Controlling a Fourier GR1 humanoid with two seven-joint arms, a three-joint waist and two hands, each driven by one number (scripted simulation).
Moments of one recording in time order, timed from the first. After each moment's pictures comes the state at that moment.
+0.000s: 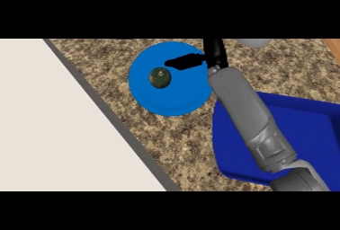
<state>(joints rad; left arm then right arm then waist) 0.02 0.34 0.02 -1.34 0.16 -0.02 -0.21 -1.10 -0.02 -0.03 -0.54 0.21 -0.39 -0.11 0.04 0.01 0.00</state>
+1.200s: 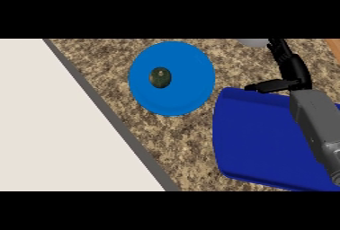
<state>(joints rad) 0.03 0.31 0.04 -1.36 0.13 -0.03 -0.19 -0.89 -0.38 -0.21 -0.29 0.08 0.12 -0.66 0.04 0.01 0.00</state>
